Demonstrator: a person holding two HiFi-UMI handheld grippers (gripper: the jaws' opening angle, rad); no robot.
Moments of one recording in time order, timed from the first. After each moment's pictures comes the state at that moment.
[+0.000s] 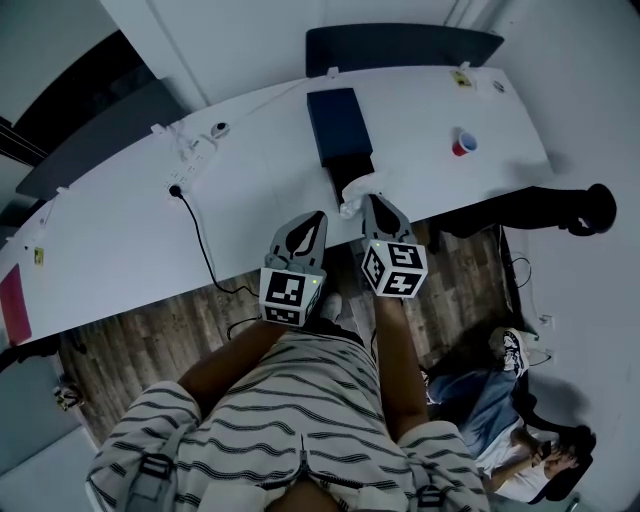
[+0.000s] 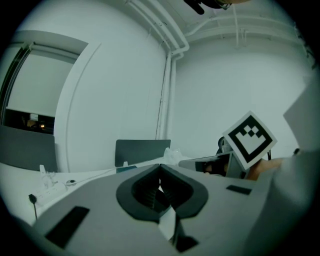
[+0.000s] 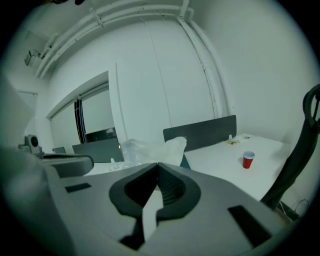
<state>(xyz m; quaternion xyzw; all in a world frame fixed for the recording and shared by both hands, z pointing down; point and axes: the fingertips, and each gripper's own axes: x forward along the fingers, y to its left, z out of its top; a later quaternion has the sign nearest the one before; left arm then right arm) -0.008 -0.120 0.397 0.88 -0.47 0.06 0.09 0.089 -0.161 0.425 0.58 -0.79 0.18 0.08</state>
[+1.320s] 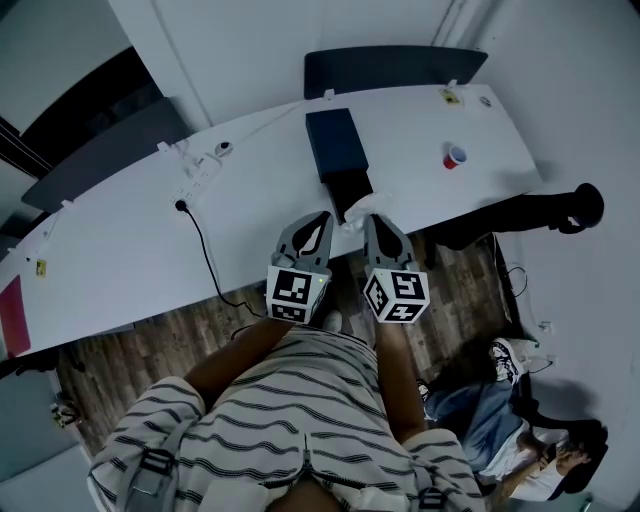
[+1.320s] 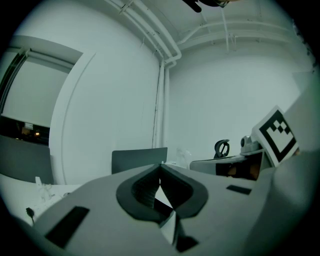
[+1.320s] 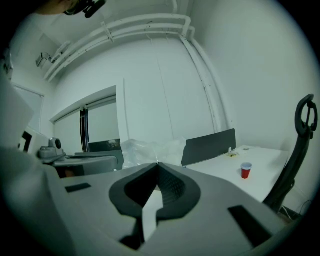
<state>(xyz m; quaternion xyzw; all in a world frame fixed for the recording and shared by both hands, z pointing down) -0.005 -0.118 0.366 0.89 -0.45 0.03 0.04 0.082 -0.116 0.380 0.59 -0.80 0.12 0.02</state>
